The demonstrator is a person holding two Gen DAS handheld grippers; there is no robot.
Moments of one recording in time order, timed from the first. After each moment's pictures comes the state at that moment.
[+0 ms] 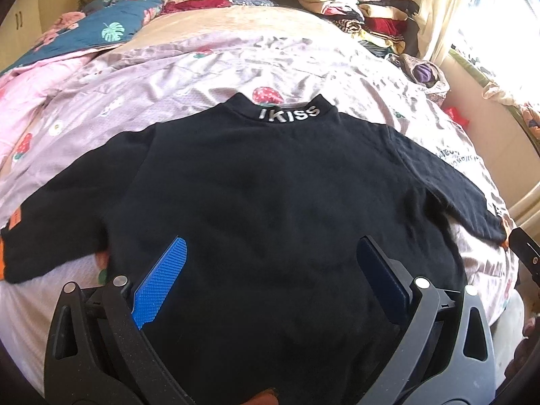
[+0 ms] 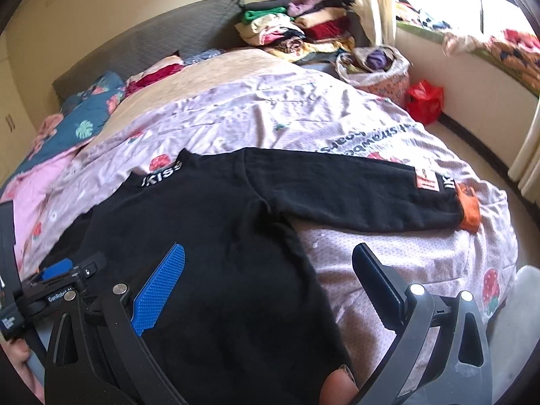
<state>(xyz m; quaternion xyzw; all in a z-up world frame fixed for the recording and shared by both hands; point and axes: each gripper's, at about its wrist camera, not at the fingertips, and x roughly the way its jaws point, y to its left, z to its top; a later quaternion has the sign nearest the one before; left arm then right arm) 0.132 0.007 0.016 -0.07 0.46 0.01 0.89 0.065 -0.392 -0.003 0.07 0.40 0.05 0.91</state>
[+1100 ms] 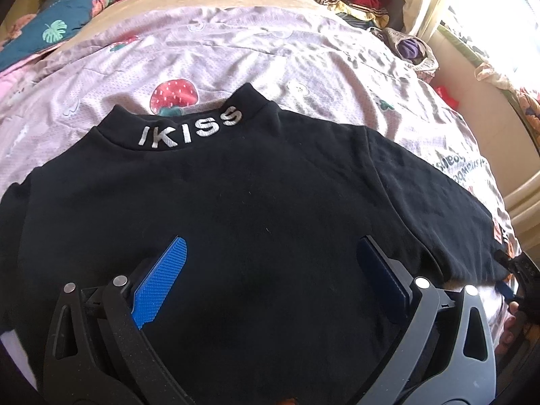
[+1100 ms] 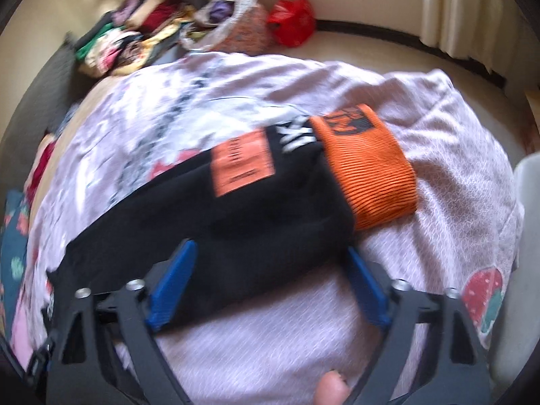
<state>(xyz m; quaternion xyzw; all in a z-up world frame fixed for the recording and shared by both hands) 0.253 -0.062 -0.031 -0.07 0.50 -0.04 0.86 0.156 -0.603 -0.110 0.29 0.45 -0.18 0.83</state>
